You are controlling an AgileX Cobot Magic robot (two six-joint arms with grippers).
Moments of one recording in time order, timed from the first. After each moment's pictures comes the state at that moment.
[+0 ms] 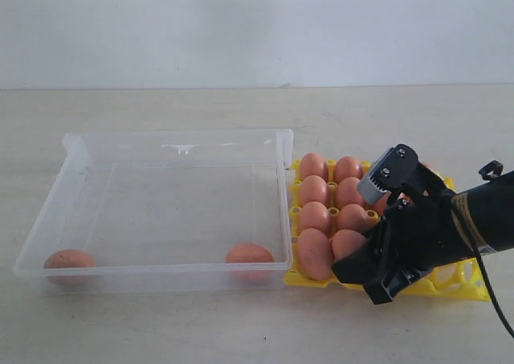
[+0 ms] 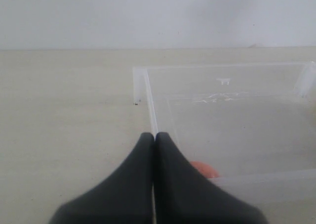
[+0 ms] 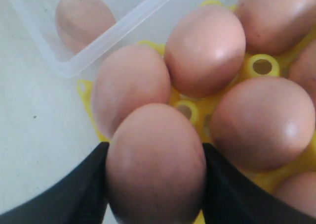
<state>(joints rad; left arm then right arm) -0.10 0.00 0.00 0.07 0.31 -0.08 0.21 1.68 -0.60 -1.69 -0.60 1.19</state>
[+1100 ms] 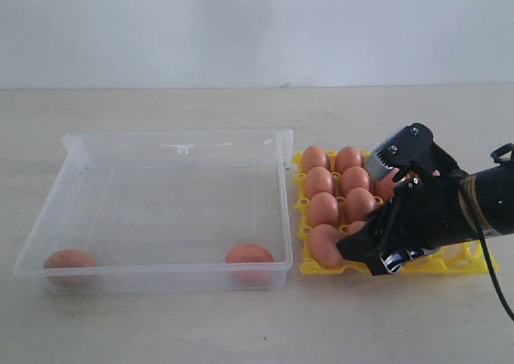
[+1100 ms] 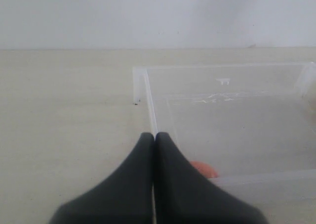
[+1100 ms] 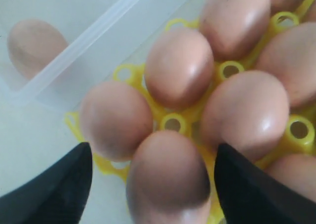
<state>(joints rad) -0.10 0.00 0.00 0.07 0.31 -0.08 0.21 1.62 -0.61 -1.67 -0.49 1.25</state>
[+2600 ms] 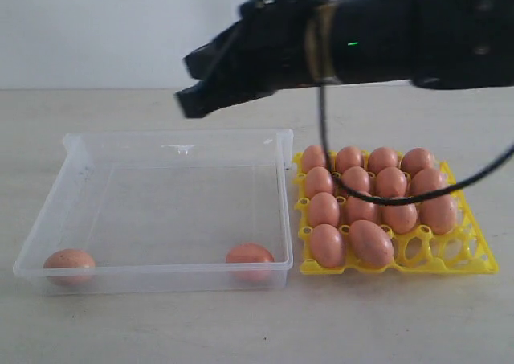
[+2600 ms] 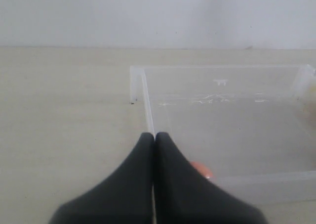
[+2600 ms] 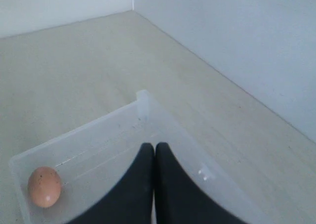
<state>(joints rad) -0.10 0.00 0.00 0.04 0.31 -0.08 0.68 1.61 -1.13 -1.50 -0.30 1.32</state>
